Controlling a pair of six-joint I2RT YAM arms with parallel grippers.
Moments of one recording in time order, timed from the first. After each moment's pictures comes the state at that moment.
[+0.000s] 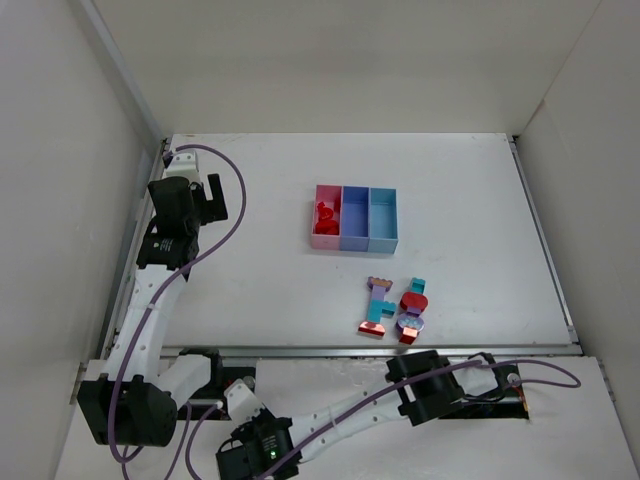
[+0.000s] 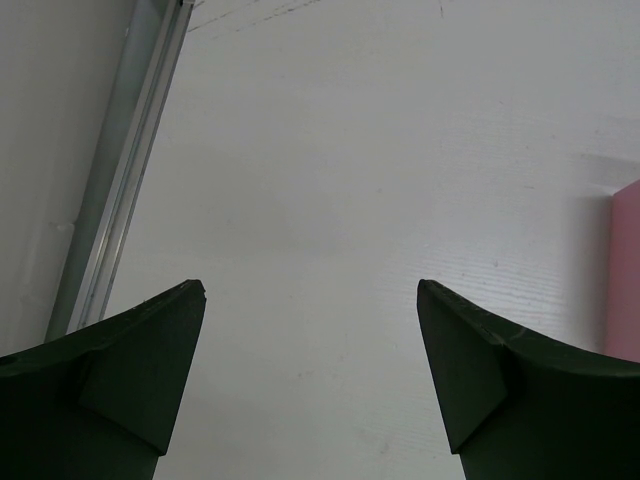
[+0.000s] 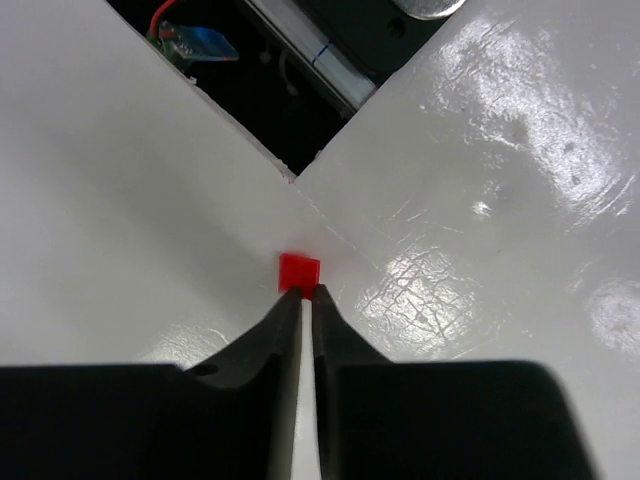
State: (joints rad) left arm -0.06 1.02 0.94 -0.33 -0.20 -0.06; right arm 1.89 2.27 1.86 -0.86 0.54 1.04
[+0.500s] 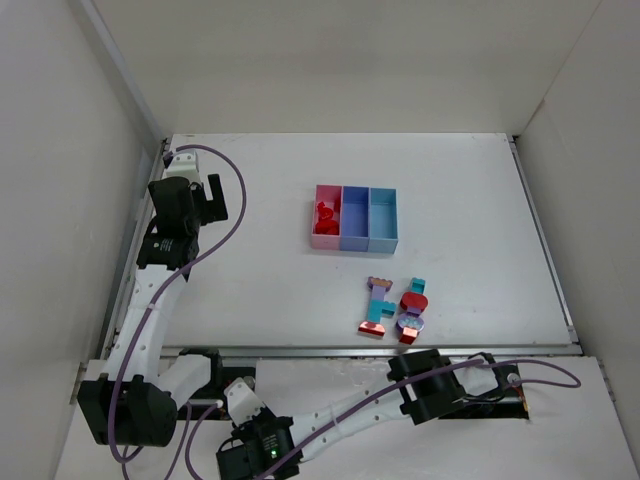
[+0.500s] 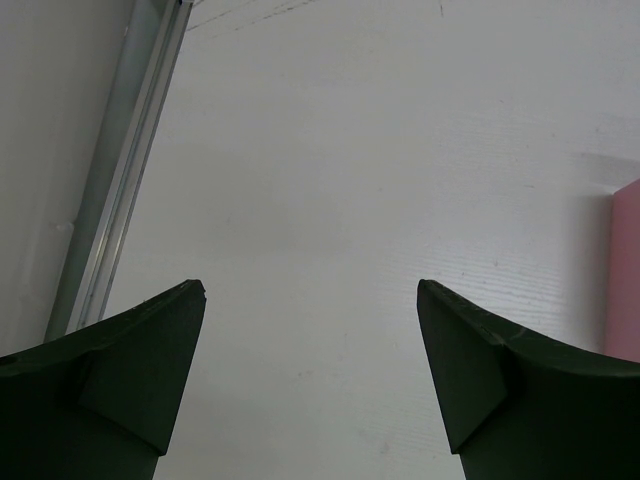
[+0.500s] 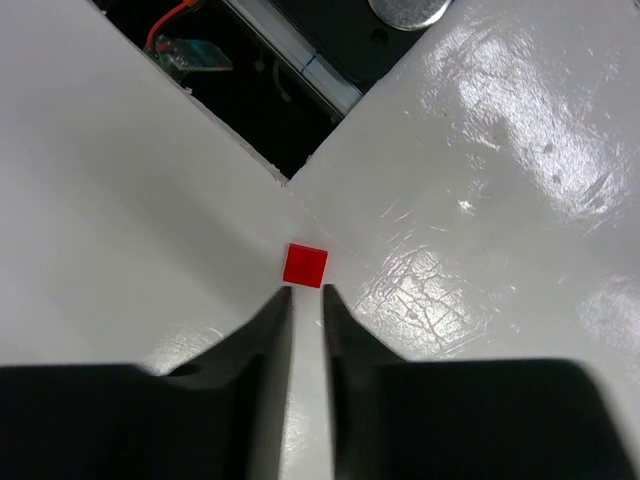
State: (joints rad) left arm -0.06 1.02 0.94 -0.33 -0.20 -0.06; right arm 1.89 2.26 1.86 -0.88 0.56 1.05
